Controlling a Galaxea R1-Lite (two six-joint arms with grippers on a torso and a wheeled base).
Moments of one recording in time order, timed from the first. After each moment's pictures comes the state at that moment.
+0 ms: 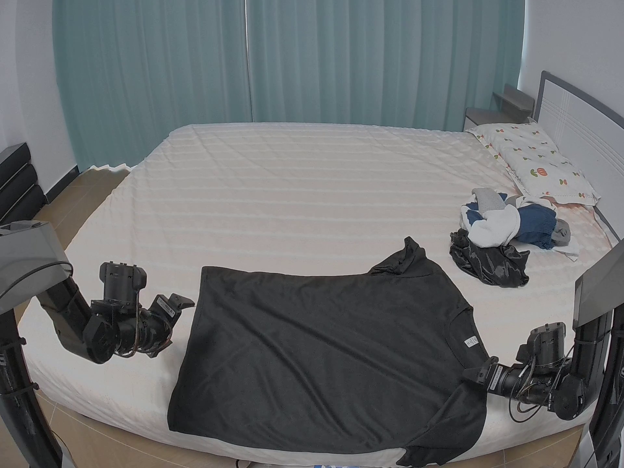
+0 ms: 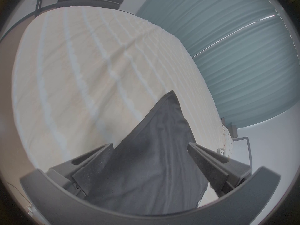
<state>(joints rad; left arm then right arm) -0.08 2.10 -0.62 -0.76 -0.10 -1.02 0.15 2.22 -0.02 -1.42 0.03 0.55</state>
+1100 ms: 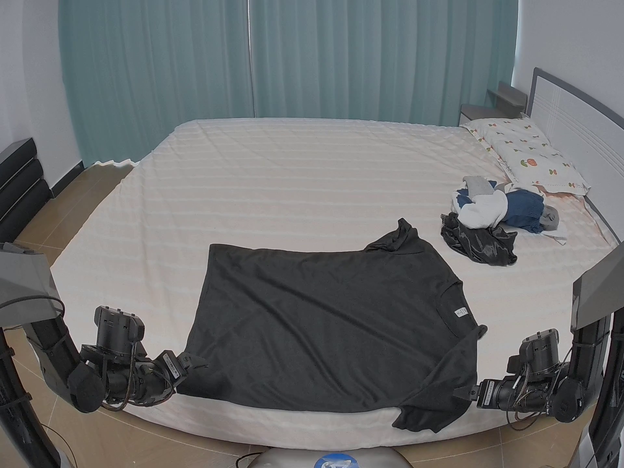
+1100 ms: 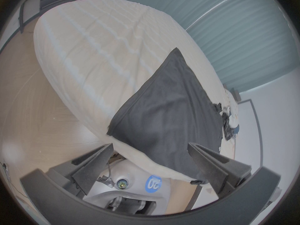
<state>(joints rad) -0.16 2.00 -0.27 -0.87 -0.18 -0.85 0.20 2.21 -0.02 -1.30 0.08 0.46</state>
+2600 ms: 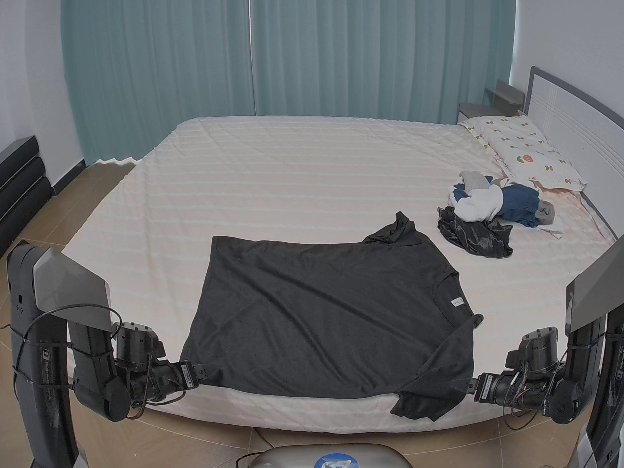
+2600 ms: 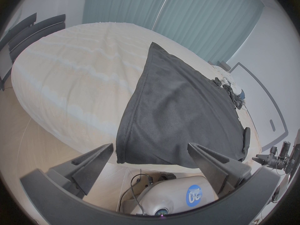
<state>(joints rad) -0.12 2.37 -0.28 -1.33 -0.15 -0.41 0.20 2.25 -0.02 -1.42 0.08 0.49</state>
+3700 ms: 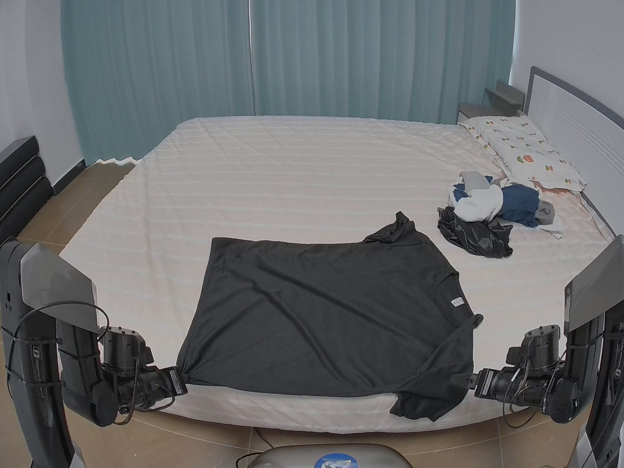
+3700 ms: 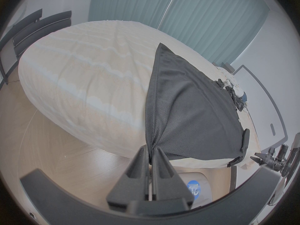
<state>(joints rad) -0.08 2.32 -0.18 -1.35 -0.15 -0.42 0.18 2.27 -0.02 -1.48 0.11 0.48</state>
